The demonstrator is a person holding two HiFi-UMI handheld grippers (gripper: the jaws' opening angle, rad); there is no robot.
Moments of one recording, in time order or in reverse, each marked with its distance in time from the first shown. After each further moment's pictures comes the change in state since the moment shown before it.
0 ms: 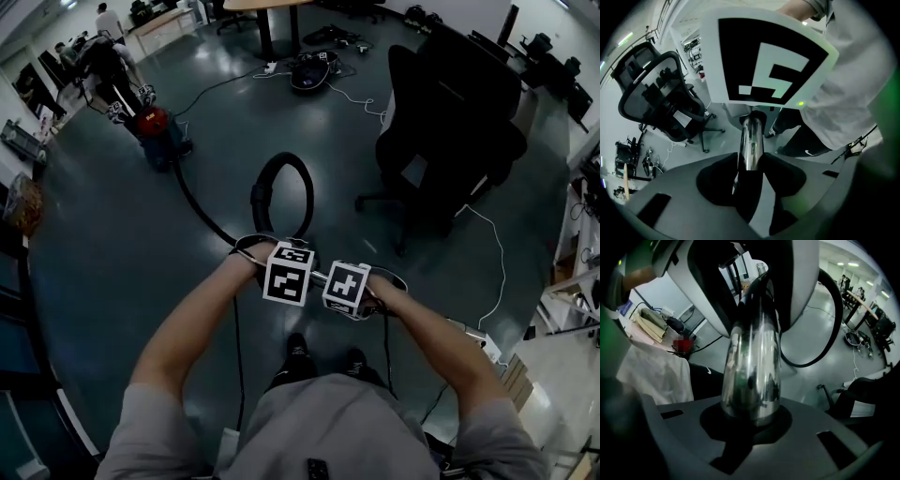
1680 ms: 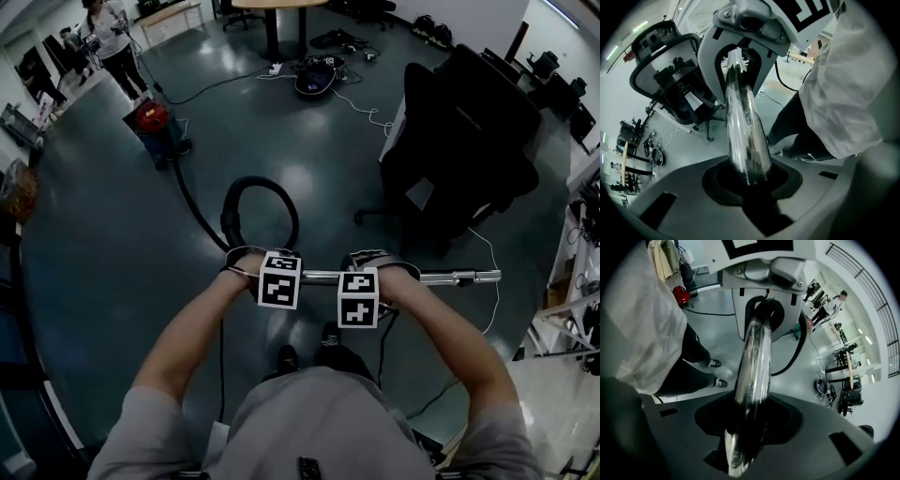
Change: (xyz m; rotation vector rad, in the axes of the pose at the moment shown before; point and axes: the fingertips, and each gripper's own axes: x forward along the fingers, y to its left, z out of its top) left arm 0.031 0.063 -0.065 -0.146 0.008 0.040; right arm -0.065 -0.105 0.031 -0.515 0.100 -0.396
